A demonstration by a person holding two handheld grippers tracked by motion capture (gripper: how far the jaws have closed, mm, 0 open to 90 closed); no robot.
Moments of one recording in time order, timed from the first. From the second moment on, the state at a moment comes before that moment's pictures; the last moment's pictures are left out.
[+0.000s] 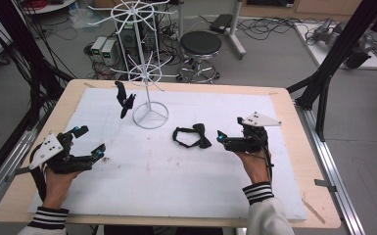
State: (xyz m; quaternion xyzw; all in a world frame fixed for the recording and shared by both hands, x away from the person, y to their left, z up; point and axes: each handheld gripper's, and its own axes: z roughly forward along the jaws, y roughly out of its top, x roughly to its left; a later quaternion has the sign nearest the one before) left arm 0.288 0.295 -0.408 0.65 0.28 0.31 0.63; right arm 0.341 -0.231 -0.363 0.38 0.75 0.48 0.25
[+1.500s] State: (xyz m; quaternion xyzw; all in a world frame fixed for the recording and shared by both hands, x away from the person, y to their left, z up) left arm 0.289 0.291 -0.415 0.66 0.28 0.31 0.63; right arm 0.429 -0.159 -0.371 0.38 0.86 0.30 0.13
